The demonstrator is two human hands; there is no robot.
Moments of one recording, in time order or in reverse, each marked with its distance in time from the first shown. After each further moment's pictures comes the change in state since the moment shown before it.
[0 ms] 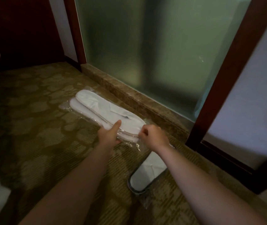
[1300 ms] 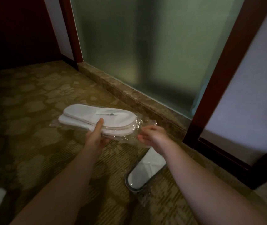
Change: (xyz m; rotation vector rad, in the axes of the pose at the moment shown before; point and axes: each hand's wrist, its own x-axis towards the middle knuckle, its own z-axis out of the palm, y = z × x) left_hand 0.020 -0.002 -0.024 -0.162 0.010 -0.076; right_hand 0.000 0.011 -0.005 1.172 -0.137 0.465
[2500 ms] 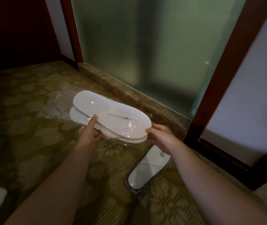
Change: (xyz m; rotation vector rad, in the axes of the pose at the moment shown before) left_hand -0.001 0.022 -0.015 -0.064 -0.057 0.053; right_hand -0.002 -0.004 -0.018 -0.095 -0.087 -0.062
